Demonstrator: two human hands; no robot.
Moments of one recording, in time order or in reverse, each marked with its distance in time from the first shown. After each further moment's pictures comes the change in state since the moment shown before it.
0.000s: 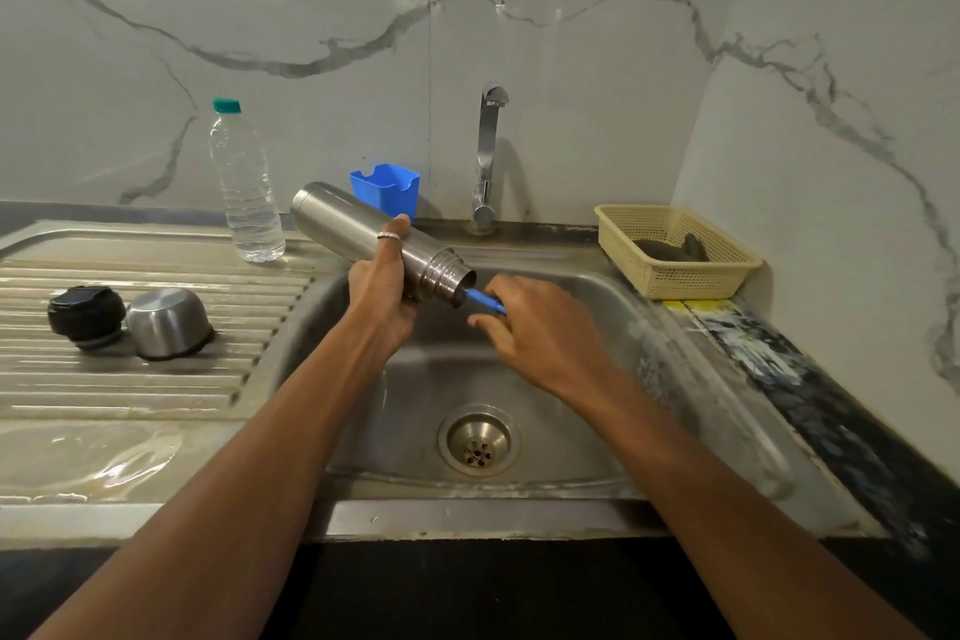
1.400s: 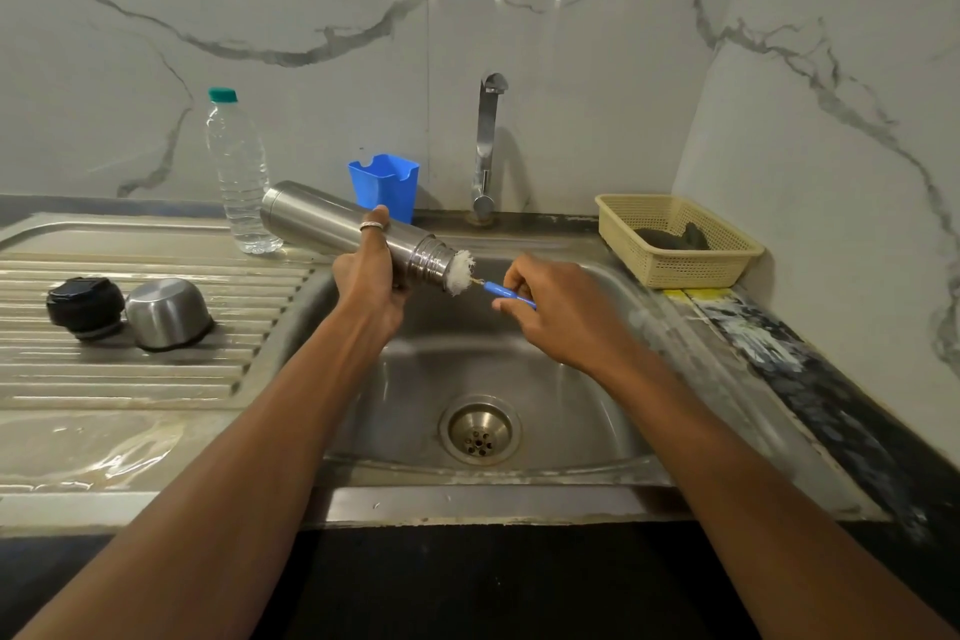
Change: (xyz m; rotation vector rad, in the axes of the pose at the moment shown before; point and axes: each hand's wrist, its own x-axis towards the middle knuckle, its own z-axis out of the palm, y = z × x) left_hand 0.009 0.004 -0.006 0.007 0.094 0.019; right_hand 0.003 0.023 -0.006 0.115 -0.041 0.065
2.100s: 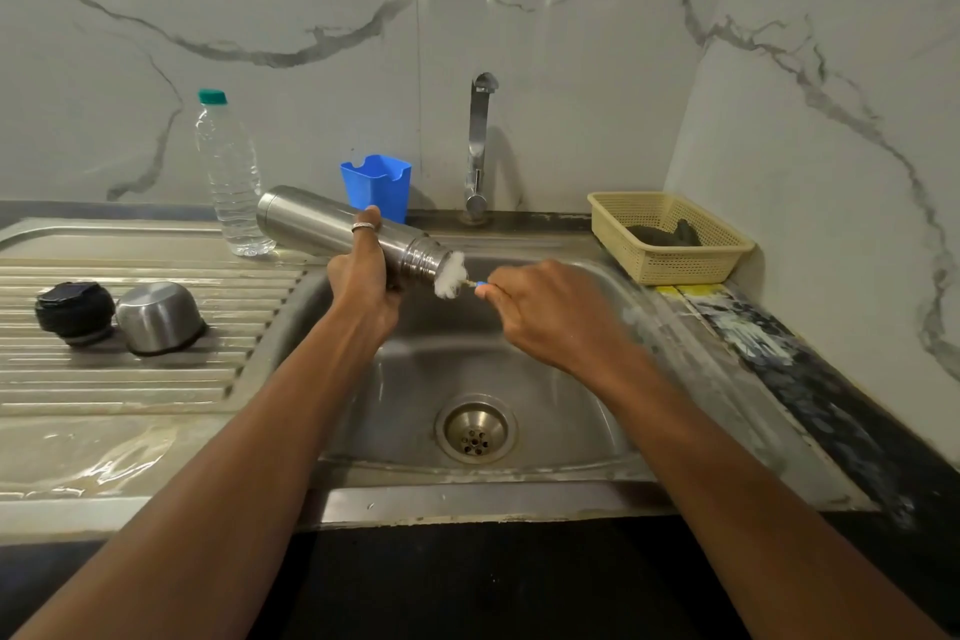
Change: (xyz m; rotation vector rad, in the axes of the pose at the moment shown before) left_hand 0.005 -0.003 0.000 0.000 -0.013 -0.003; right_hand -0.003 -0.014 -0.006 -0.137 0.048 -0.109
